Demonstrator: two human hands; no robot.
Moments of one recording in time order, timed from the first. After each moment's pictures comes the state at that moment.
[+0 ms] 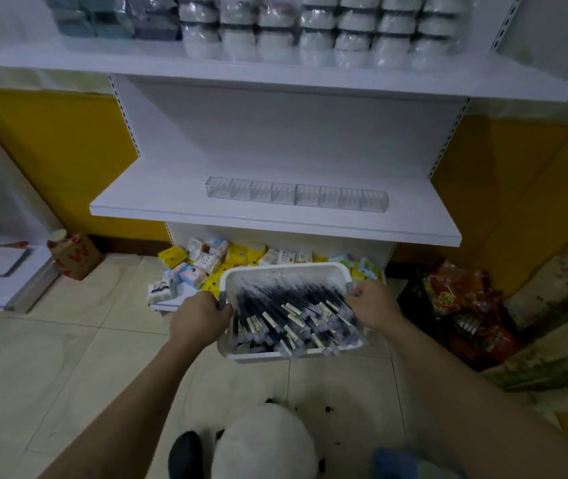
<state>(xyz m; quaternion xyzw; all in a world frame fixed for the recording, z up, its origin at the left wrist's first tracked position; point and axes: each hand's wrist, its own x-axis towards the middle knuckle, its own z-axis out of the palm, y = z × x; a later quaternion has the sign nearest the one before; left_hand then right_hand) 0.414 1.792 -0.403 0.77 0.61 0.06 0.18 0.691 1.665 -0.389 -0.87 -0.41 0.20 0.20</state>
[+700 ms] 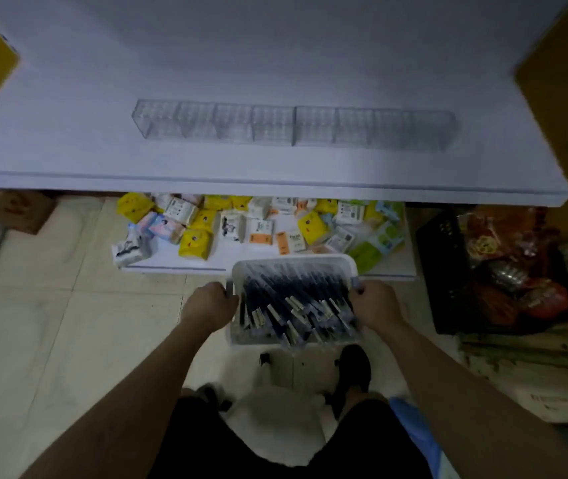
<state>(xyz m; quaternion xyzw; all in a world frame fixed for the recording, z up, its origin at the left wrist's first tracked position) 0.528 1.969 -0.573 0.74 0.58 -0.16 0.31 0.771 1.813 -0.588 -0.91 -0.28 0.29 0.11</state>
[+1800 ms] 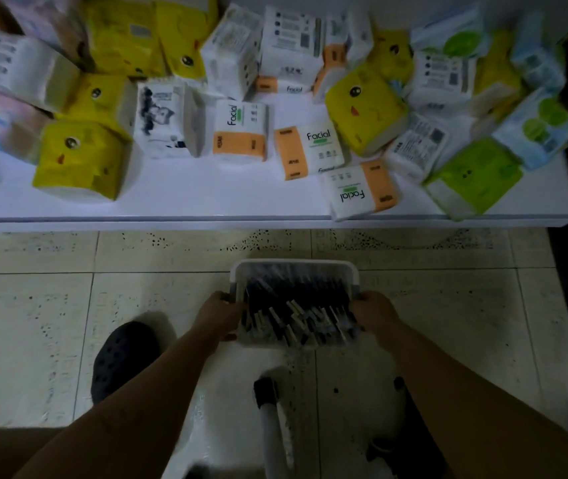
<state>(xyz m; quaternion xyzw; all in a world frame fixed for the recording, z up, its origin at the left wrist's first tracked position) 0.548 2.026 -1.155 0.47 0.66 -0.12 0.58 0.776 1.877 -1.155 -0.85 -0.08 0.51 0.09</state>
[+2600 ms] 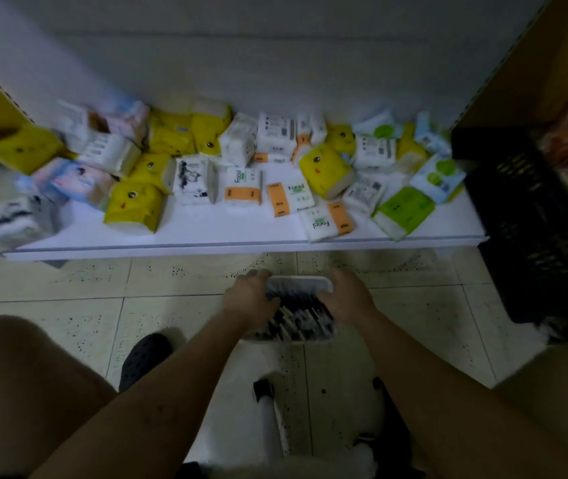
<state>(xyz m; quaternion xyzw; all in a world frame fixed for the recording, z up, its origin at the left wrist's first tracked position) 0.576 1.985 -1.007 0.85 0.41 -0.10 0.31 0.738 1.866 -1.011 -0.86 -0.32 0.35 0.19</state>
